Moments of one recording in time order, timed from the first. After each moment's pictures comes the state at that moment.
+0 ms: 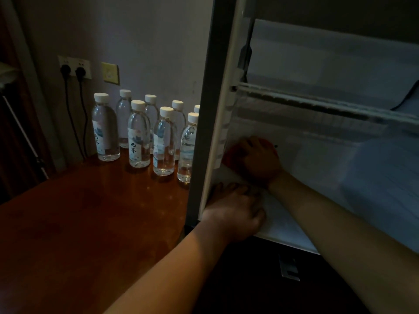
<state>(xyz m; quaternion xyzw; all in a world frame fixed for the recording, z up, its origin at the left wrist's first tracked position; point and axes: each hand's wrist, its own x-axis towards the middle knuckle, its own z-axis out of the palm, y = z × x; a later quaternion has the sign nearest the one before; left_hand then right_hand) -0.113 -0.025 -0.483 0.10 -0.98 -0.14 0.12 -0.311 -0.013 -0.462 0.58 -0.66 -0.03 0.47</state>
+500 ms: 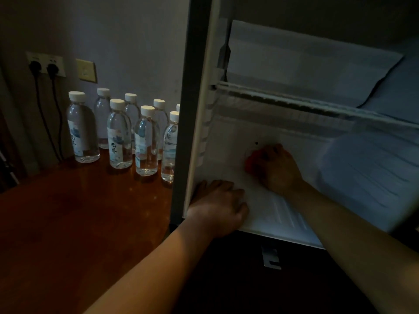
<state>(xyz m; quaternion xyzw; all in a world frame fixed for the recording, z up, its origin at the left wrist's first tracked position) -0.111 -0.023 -0.479 0.11 -0.98 -0.15 0.09 -0.354 0.074 -0.473 0.50 -0.79 -0.03 0.35</state>
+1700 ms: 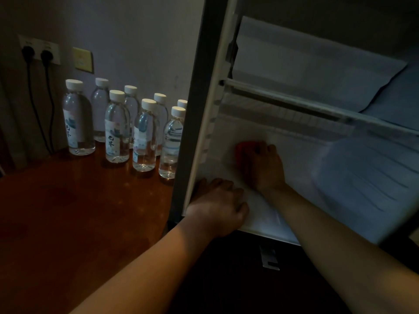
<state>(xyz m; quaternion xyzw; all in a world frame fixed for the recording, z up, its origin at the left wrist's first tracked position) -0.109 -0.022 -0.482 0.10 -0.98 -0.15 0.12 -0.316 0.036 -0.468 0.38 -0.88 -0.03 0.30</state>
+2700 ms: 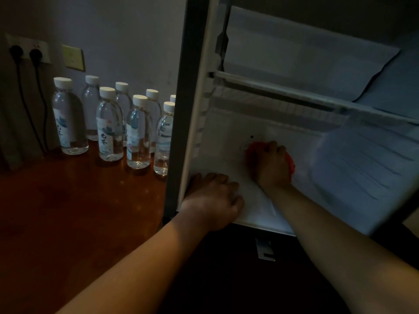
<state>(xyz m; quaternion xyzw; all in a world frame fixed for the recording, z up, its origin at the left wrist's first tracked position) -0.111 -0.023 -0.481 0.11 -0.98 -0.13 0.10 -0.301 0.060 -0.470 0.30 -0.90 0.07 0.30</state>
